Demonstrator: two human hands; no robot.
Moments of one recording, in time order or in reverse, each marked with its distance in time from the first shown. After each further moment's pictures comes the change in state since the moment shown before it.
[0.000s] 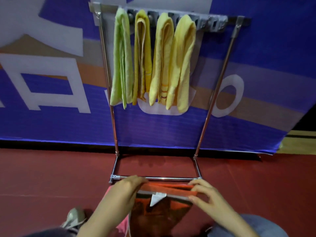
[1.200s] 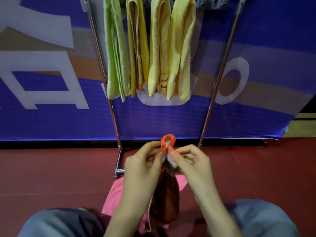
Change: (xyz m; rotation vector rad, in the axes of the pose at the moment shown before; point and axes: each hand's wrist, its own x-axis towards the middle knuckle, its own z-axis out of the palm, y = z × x) left_hand 0.040 0.064 -0.003 -0.374 0.424 -0.134; right_hand 0.049 -0.100 0.031 0.779 0.494 0.090
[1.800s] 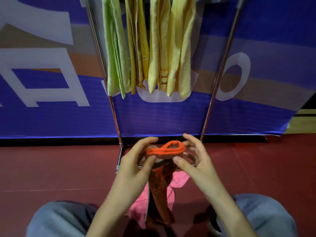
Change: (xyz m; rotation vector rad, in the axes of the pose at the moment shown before) left_hand -0.005 -0.013 -0.020 -0.205 -0.212 -0.002; right_hand 0.003 0.017 -0.029 -0.185 -0.206 -0.145
